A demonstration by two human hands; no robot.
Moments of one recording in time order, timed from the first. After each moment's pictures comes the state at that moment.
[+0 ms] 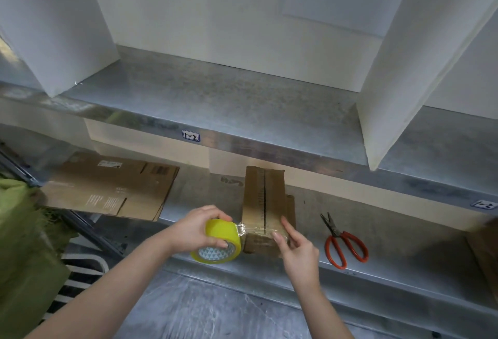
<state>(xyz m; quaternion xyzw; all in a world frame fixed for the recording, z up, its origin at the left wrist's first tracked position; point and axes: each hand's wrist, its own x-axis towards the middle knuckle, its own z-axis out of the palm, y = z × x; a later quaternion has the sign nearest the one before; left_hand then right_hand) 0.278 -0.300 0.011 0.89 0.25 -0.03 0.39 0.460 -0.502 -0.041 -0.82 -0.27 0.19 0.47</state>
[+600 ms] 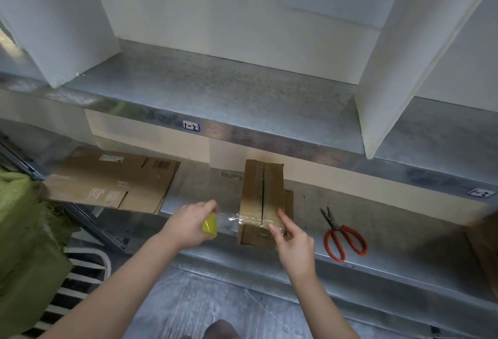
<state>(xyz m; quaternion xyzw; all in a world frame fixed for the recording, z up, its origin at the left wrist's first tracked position) 0.274 -0.305 -0.008 0.94 0.30 -0.04 0.15 0.454 -0.499 -0.032 -0.83 -0.30 0.19 0.43</state>
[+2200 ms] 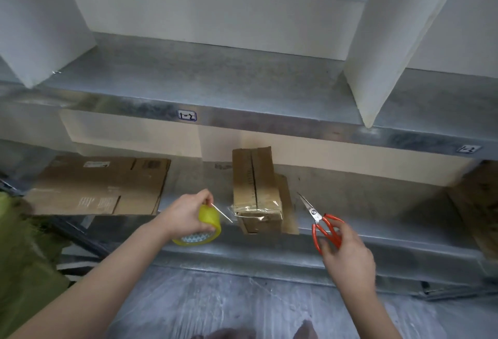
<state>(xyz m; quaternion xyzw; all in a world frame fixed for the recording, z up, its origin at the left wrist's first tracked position) 0.261 -0.282 -0.004 0.93 0.26 -0.05 0.26 0.449 -0.588 -0.004 -0.94 -0.22 0.04 0.25</state>
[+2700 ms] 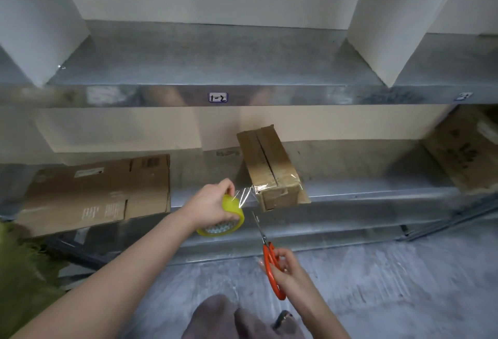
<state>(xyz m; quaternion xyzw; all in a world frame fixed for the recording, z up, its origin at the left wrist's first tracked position) 0.252 -0.266 -0.010 0.94 0.16 -0.06 0.30 0.259 -0.528 -0.018 -0.78 -0.06 0.40 0.48</state>
